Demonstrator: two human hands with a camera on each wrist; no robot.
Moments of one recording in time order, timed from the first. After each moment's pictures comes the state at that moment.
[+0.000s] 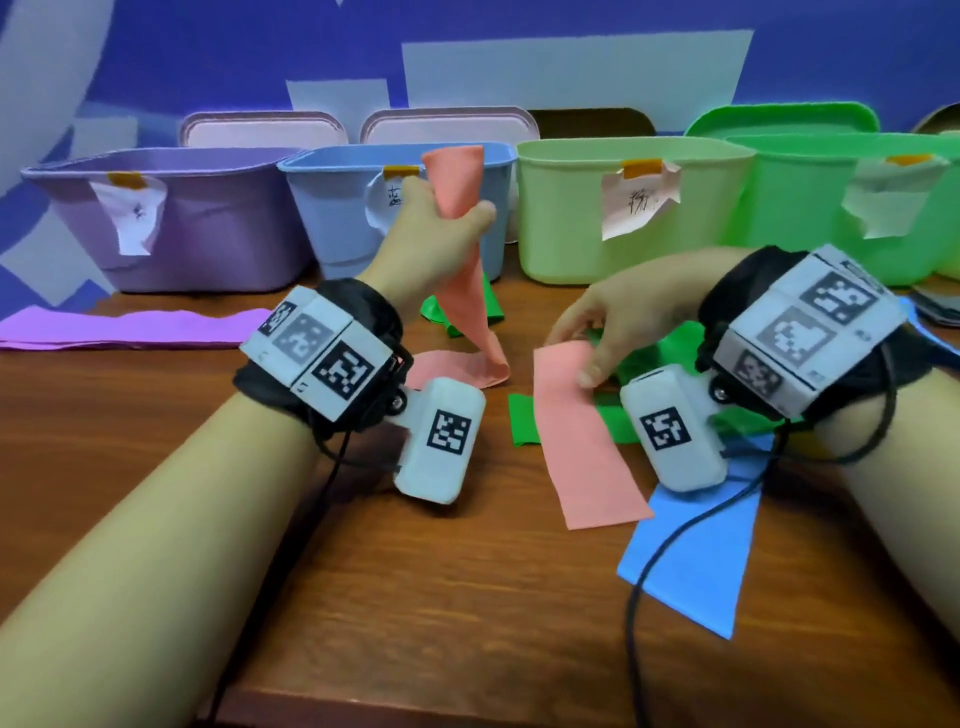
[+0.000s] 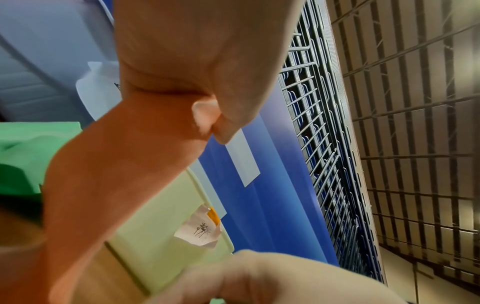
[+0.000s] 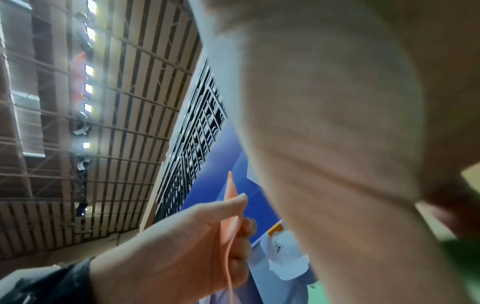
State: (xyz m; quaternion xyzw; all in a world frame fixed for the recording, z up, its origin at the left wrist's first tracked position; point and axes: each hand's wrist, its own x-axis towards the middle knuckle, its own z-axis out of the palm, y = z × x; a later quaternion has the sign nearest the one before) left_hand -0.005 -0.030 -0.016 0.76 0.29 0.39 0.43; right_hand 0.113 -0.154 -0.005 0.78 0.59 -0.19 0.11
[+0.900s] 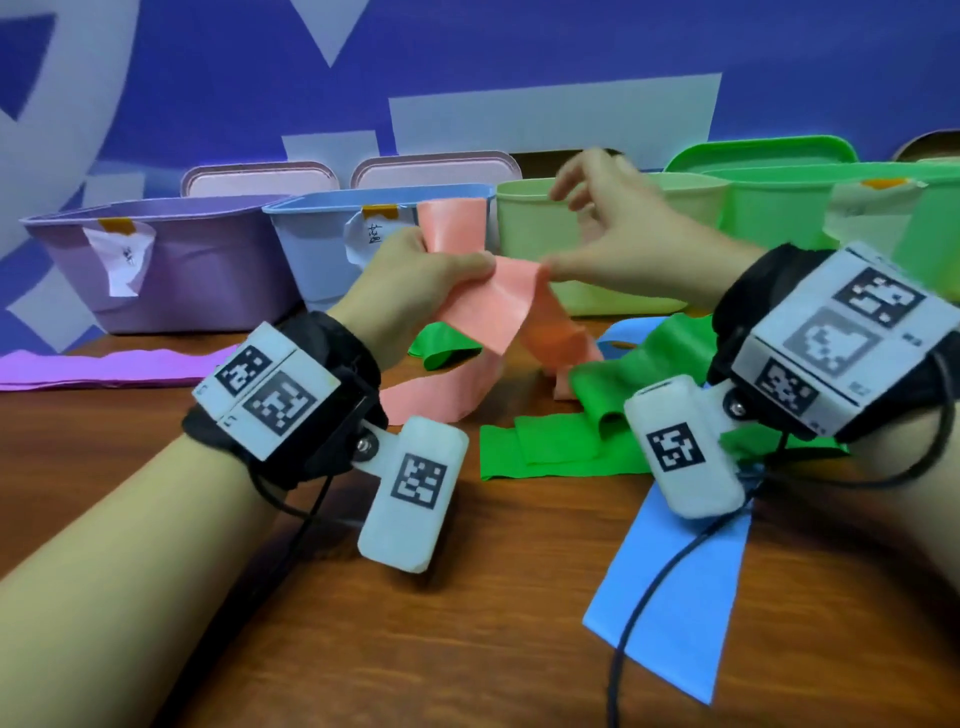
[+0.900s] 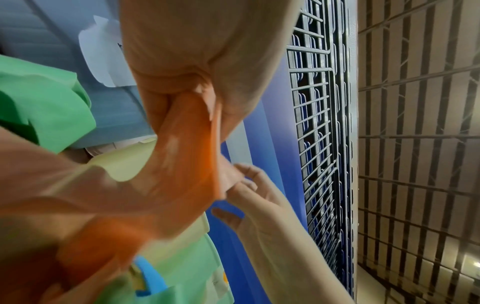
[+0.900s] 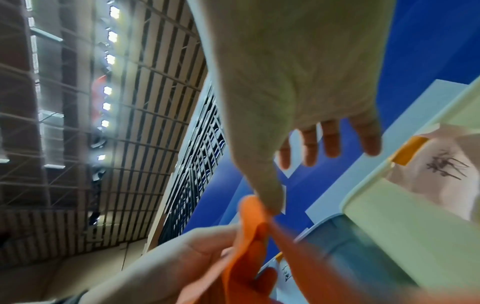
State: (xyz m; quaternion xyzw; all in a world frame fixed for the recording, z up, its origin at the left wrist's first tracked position) left_hand -0.001 -0.050 -0.019 0.74 0.22 0.35 0.53; right_hand 0.128 -0.161 0.008 0.76 0.56 0.09 -0.32
